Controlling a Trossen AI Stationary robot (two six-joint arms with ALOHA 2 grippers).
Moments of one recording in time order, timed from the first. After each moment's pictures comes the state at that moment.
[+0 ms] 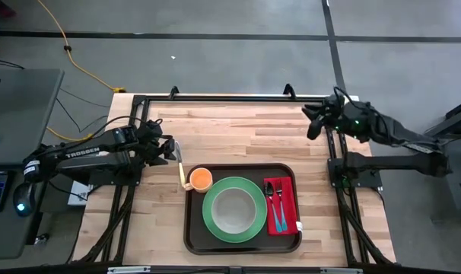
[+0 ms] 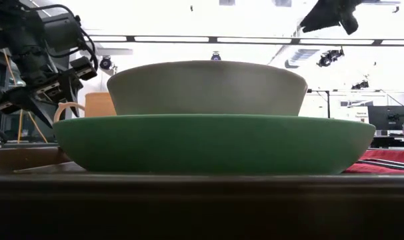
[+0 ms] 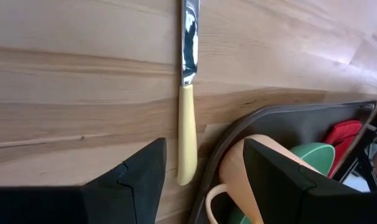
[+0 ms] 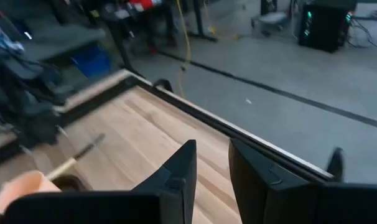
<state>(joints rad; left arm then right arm) 0.45 0.68 0.39 -0.72 0.31 -1.41 -0.27 0.67 0.90 -0.58 0.40 0.36</state>
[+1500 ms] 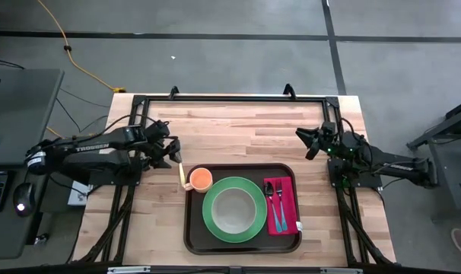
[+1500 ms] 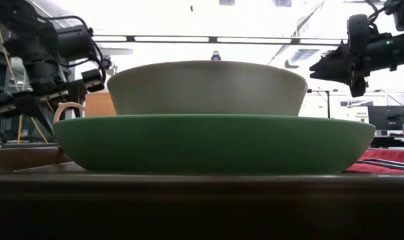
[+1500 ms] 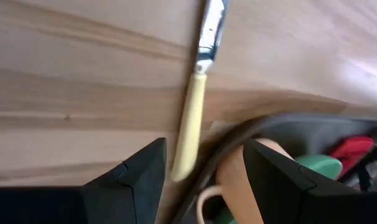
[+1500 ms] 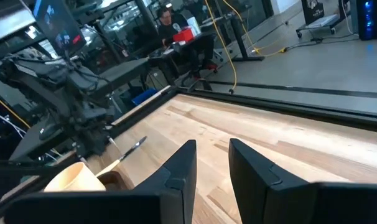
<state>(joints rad) 0.45 0.86 0.39 -0.62 0.39 -1.53 -0.25 0.18 0.13 -0.03 0.28 0.49</state>
